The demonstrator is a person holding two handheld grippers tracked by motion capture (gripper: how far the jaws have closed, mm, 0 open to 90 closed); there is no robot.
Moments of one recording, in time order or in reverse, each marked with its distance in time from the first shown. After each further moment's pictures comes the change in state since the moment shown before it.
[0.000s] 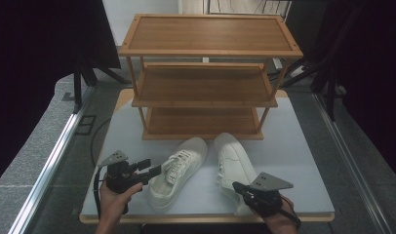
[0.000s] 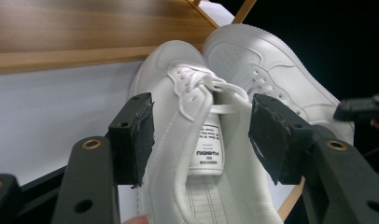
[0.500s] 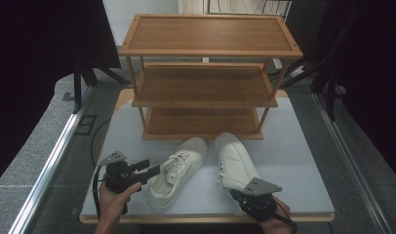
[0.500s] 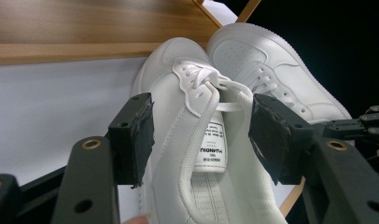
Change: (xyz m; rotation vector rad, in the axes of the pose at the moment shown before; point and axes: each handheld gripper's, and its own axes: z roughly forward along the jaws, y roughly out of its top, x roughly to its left) left arm 0.003 -0.002 -0.001 0.004 0.001 -0.027; right arm 0.006 -0.011 0.010 0.097 -0.011 -0.031
